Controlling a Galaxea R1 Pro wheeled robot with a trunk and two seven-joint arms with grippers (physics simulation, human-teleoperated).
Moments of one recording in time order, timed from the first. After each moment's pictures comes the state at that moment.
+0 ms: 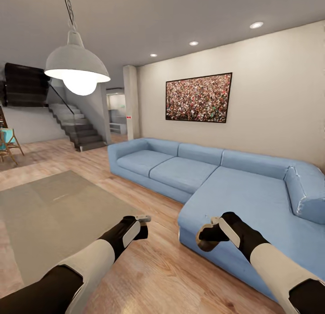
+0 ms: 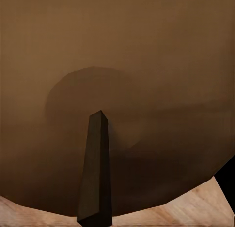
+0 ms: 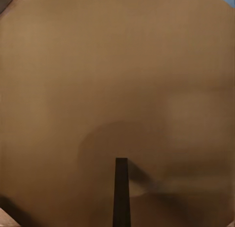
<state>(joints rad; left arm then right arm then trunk) -0.89 -0.17 -0.37 -0.31 0.55 0.56 0.33 -0.82 -0.14 0.46 -0.56 -0.60 0.86 -0.07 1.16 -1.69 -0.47</state>
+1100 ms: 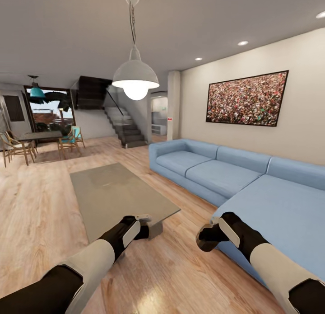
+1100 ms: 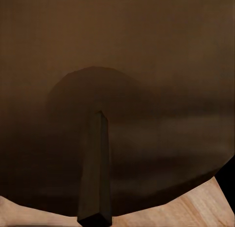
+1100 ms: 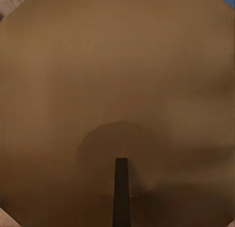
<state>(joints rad) -0.89 -0.17 -0.37 -0.31 0.55 0.56 0.30 -0.82 -0.13 0.46 -0.56 -0.60 0.86 -0.07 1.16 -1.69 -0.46</state>
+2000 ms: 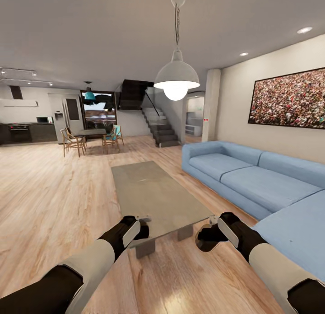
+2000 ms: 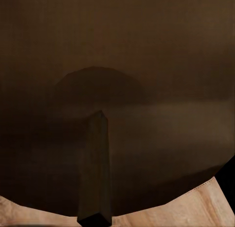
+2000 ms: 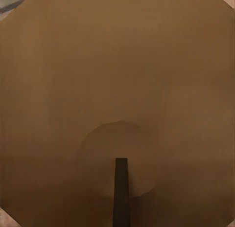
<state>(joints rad) -0.89 -0.17 -0.37 -0.31 0.55 0.56 0.30 -0.82 -0.13 0.47 -0.56 -0.60 0.86 -0.07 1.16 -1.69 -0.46</state>
